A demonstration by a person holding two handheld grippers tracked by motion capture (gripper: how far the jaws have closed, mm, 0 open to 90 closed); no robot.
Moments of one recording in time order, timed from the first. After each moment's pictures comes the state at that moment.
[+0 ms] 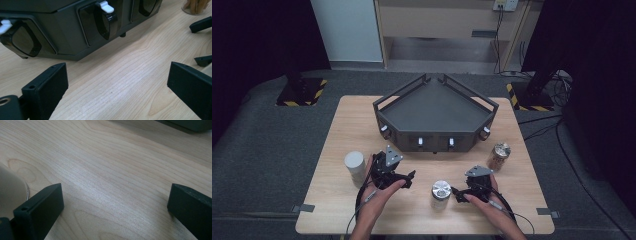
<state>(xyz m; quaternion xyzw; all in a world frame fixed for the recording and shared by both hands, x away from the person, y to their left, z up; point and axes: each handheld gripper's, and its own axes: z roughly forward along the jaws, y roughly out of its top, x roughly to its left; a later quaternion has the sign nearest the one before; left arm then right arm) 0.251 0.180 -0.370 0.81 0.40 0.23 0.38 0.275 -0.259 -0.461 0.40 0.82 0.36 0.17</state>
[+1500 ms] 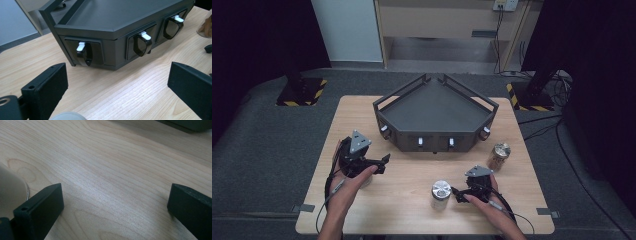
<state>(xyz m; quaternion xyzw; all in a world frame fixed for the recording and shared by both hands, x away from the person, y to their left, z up) 0.235 0.241 -0.322 0.77 0.41 0.28 0.39 0.274 -0.258 -0.461 0.40 0.82 0.36 0.18</state>
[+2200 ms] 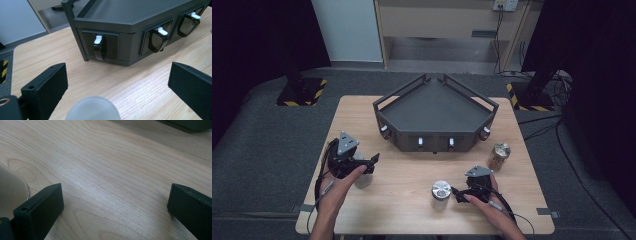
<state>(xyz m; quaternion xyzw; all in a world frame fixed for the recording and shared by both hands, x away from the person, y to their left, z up) 0.230 0.265 -0.332 0.76 0.43 0.30 0.39 0.274 -0.258 -0.461 0.40 0.82 0.36 0.18</state>
